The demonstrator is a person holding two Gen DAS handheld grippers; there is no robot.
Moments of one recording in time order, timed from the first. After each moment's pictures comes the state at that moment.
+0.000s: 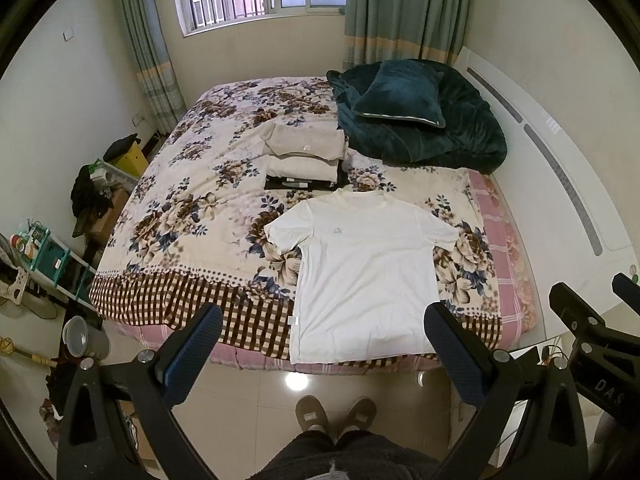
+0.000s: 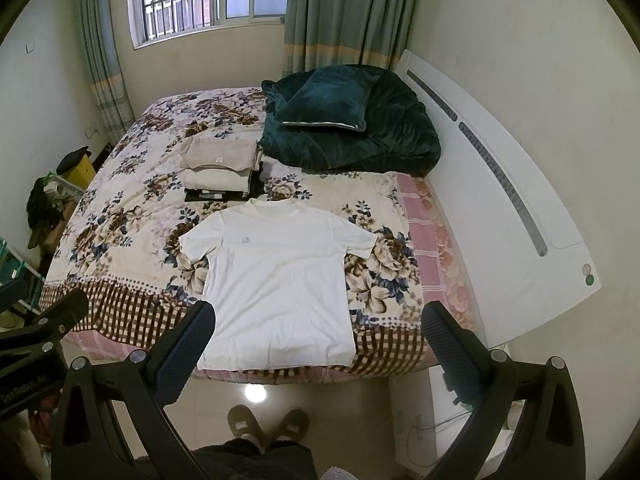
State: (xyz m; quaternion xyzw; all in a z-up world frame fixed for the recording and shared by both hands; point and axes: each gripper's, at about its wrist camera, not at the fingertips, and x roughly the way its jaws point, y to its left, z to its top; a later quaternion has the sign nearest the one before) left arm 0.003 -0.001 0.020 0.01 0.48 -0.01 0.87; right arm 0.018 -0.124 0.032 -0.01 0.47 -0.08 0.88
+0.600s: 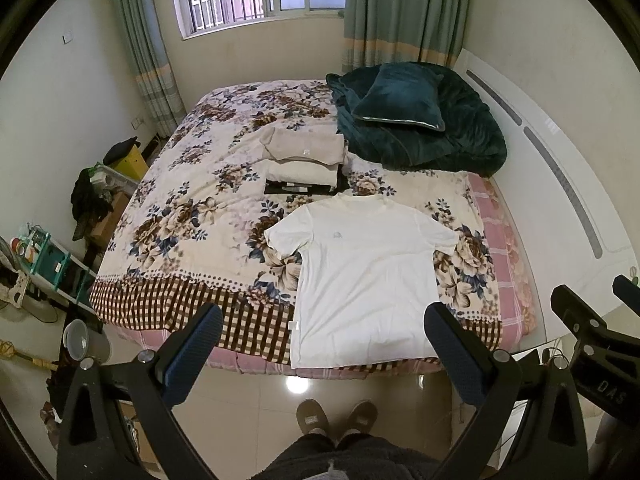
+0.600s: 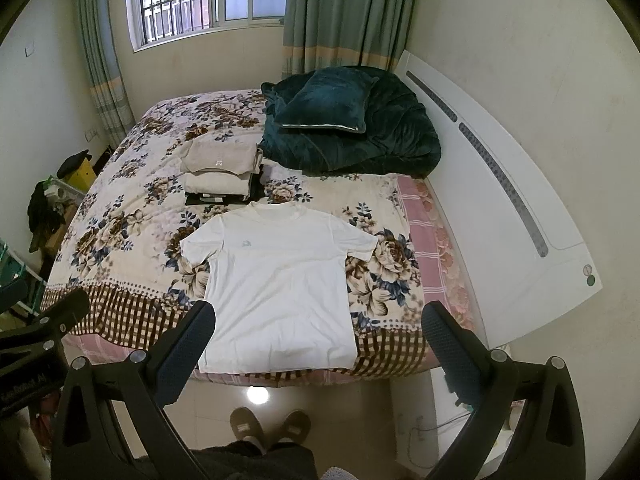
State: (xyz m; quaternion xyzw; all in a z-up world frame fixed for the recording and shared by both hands) left arm 0.012 -0.004 0.026 0.01 0.48 -0.01 0.88; right arm 0.022 -0.125 0.033 -0.01 0.46 -0.08 0.88
